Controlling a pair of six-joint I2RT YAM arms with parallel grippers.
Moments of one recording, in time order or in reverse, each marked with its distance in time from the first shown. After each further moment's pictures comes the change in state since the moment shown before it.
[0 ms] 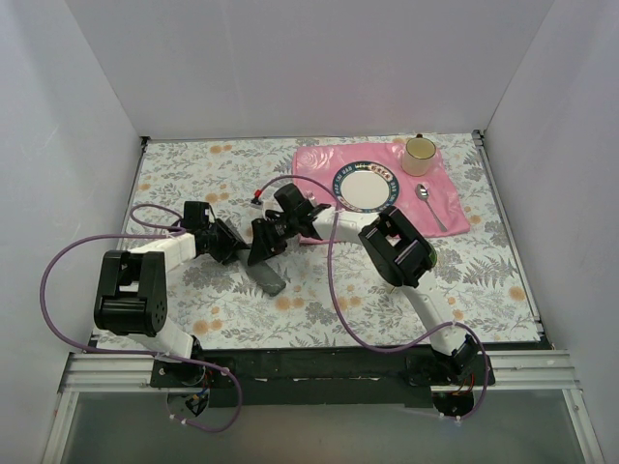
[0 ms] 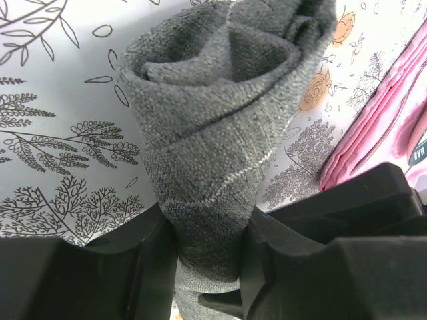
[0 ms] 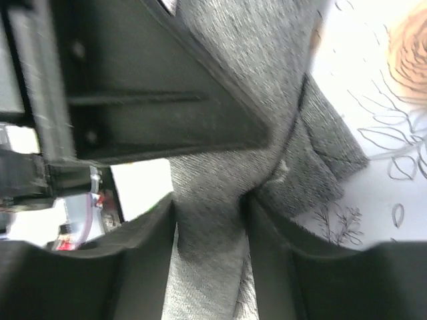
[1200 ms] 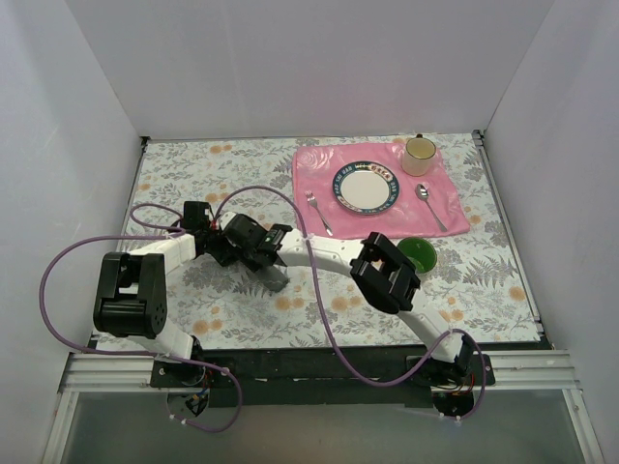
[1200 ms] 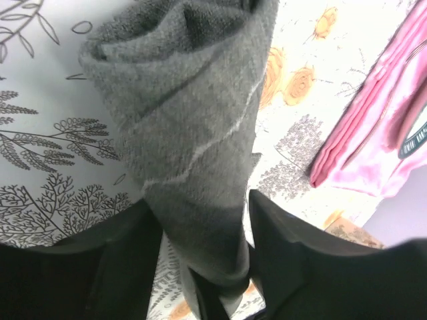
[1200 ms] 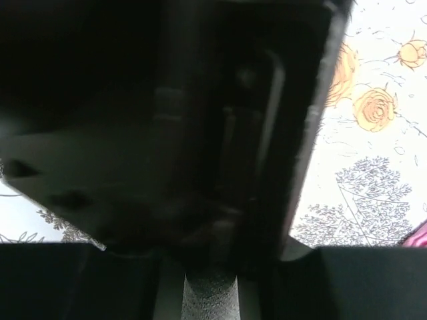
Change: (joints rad) left arm -0.003 -0.008 -0.007 0.006 0.019 -0.005; right arm 0.301 -0.036 0.212 -0.451 1.044 -0.442
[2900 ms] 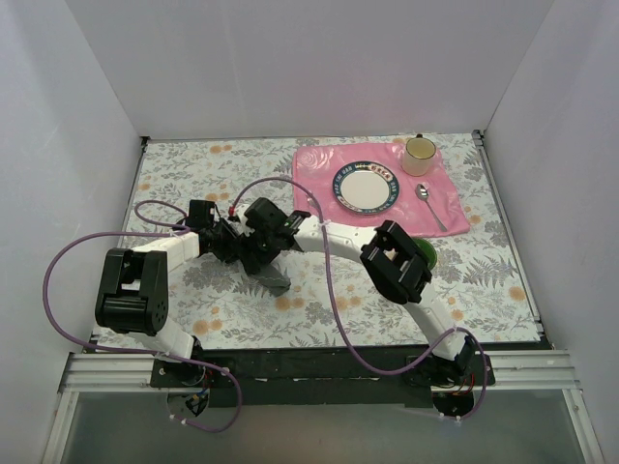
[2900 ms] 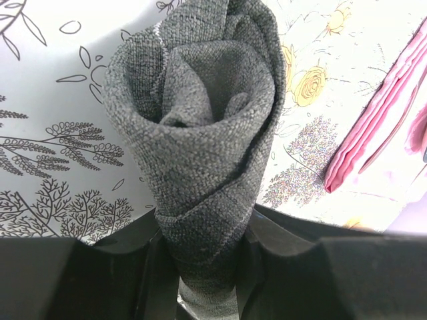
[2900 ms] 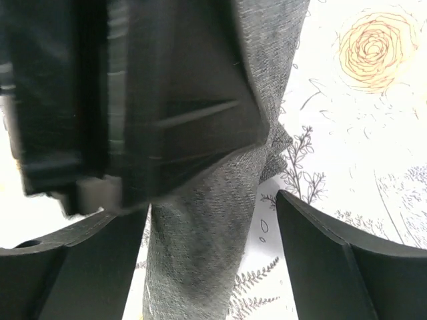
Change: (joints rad) left arm -0.037 0.018 0.023 -0.013 -0.052 0.026; right arm -0.148 -0.054 -0.125 0.113 -0.479 0.103
